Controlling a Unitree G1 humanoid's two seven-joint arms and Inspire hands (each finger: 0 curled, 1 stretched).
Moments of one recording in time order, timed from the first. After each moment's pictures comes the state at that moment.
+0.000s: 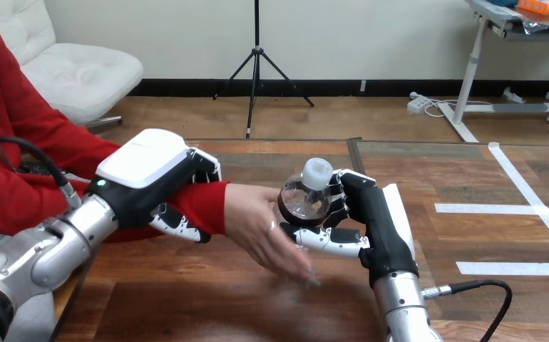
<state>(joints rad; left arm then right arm) -0.67 0.66 -0.47 1.01 0.73 -0.89 0.32 -0.19 -0.01 0.13 0.56 -0.28 -0.44 -0.23</state>
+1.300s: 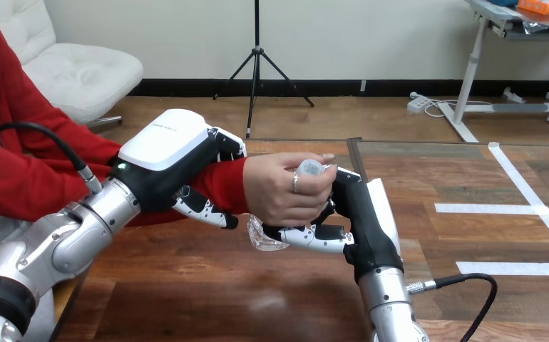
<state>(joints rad) -0.67 0.61 -0.41 0.92 0.69 -0.89 0.26 -0.21 0.01 0.16 0.56 -0.32 -0.42 -0.27</state>
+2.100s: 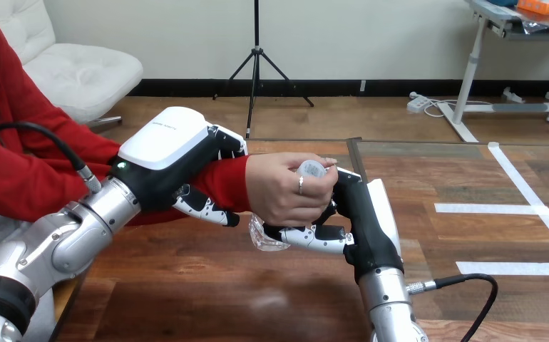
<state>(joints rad) -0.67 0.61 -0.41 0.92 0.70 -0.90 0.28 -0.21 0.01 0.16 0.56 -0.33 -0.41 -0.28</state>
